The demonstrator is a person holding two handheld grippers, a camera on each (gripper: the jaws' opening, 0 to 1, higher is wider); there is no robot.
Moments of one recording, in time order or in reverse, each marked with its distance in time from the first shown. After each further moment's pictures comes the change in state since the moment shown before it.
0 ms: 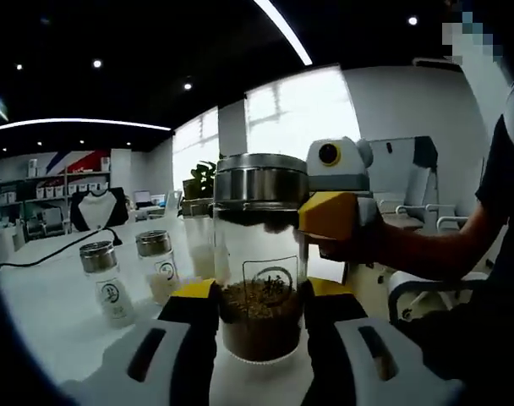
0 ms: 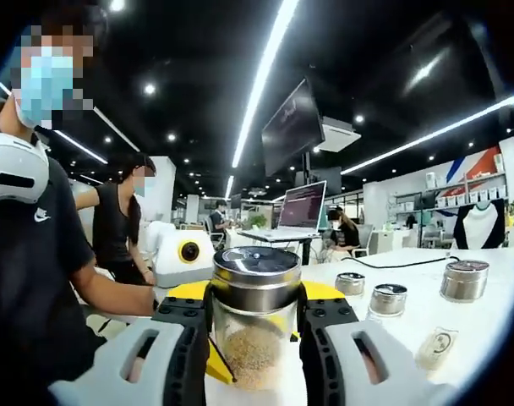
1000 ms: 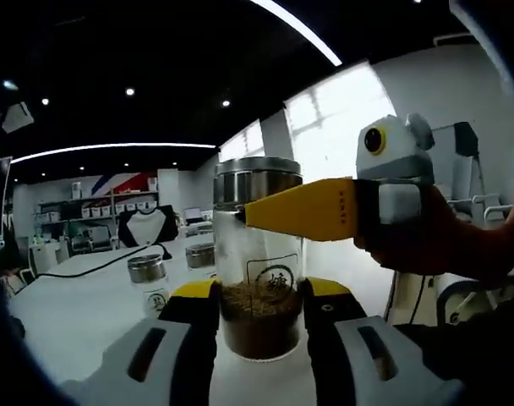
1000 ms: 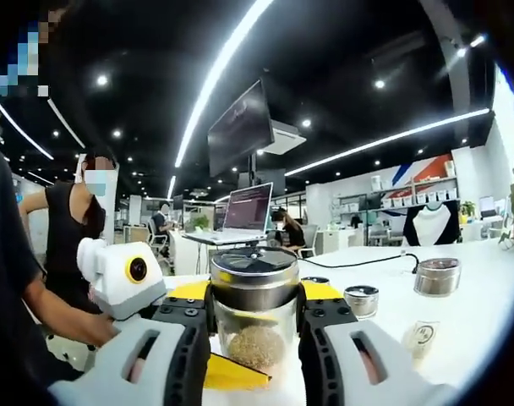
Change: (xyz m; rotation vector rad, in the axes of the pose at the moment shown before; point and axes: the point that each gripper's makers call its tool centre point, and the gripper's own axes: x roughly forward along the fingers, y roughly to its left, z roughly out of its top) left arm -0.004 0.025 0.009 0.047 -0.088 0.168; right arm 0.015 -0.020 0.007 -0.008 0.000 -0.259
